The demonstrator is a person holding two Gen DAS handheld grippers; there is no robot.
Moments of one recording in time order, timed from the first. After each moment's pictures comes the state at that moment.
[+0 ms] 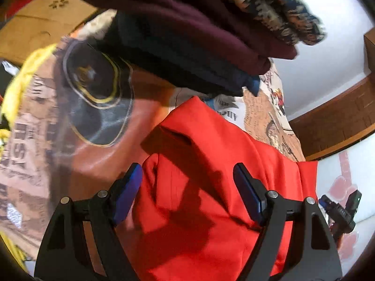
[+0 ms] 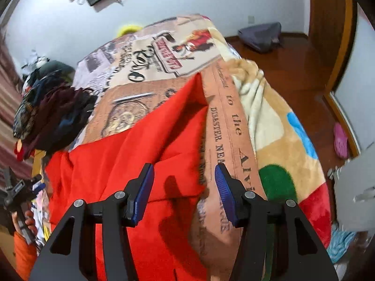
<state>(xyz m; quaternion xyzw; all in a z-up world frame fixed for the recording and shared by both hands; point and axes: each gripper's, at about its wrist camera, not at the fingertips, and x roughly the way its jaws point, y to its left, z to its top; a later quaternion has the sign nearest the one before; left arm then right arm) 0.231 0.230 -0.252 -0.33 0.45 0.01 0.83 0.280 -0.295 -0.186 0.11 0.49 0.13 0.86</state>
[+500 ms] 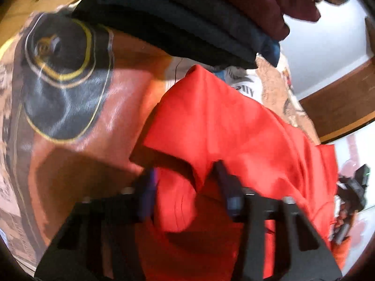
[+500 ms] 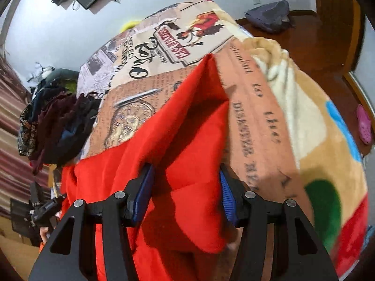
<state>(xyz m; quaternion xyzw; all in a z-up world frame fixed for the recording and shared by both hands) 0.253 0.211 -0.299 -0.31 0.48 -0.01 0.82 0.314 -0.277 -0.218 0.16 0.49 0.17 0.84</state>
